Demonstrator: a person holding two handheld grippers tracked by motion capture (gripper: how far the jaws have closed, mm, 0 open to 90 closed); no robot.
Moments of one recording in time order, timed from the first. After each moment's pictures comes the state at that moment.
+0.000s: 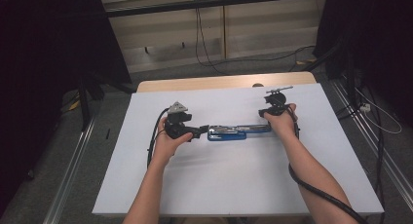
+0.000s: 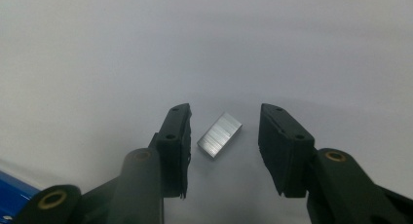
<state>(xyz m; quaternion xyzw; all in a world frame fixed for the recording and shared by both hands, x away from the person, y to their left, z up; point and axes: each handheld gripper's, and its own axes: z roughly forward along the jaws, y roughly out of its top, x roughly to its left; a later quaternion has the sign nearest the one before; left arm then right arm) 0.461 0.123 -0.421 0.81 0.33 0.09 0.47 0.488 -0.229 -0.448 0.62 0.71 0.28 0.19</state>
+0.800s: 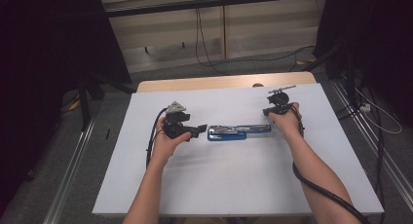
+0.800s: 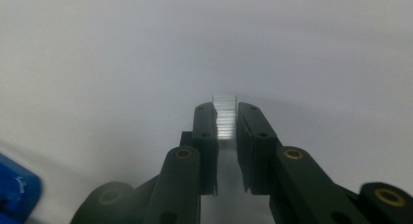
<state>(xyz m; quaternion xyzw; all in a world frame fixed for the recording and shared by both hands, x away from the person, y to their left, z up) 0.460 0.128 -0.419 0.81 0.34 0.10 0.47 0.488 -0.242 -0.446 0.59 0.73 0.29 0.18</state>
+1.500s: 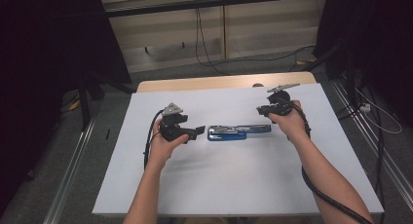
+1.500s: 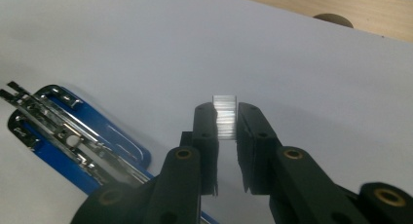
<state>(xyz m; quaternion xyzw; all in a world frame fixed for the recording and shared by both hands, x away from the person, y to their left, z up) 0.446 0.135 -0.410 0.81 0.34 0.10 0.47 0.458 -0.230 -0.406 0.51 0.76 0.36 0.17</state>
